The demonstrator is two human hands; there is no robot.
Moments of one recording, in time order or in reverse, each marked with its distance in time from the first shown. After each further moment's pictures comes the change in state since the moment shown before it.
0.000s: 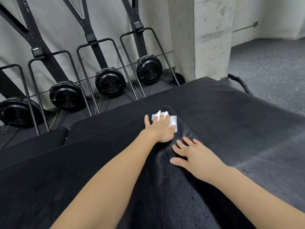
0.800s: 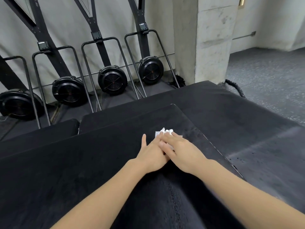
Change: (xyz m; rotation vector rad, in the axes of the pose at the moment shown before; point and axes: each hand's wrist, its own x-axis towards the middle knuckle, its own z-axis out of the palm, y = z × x) left_hand -0.160 -0.021 0.028 -0.262 0.141 0.235; right_hand -0.012 -0.085 -0.026 0.437 0.219 0.018
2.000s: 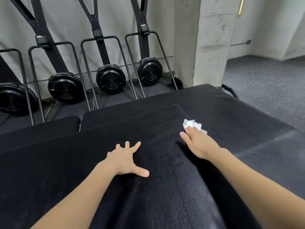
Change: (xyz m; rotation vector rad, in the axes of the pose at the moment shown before) left_hand -0.064 -0.090 -0.032 0.068 -0.342 -0.447; right_hand 0.026 0.058 -0.008 -0.403 -0.084 0.230
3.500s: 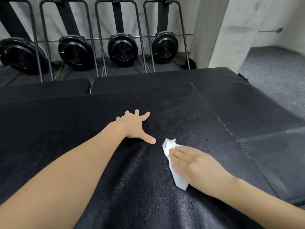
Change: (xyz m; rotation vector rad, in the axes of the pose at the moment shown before) left_hand 0.001 0.002 0.004 0.070 0.052 -0.013; right_hand -0.146 -0.076 0.001 -0.317 0.087 -0.788
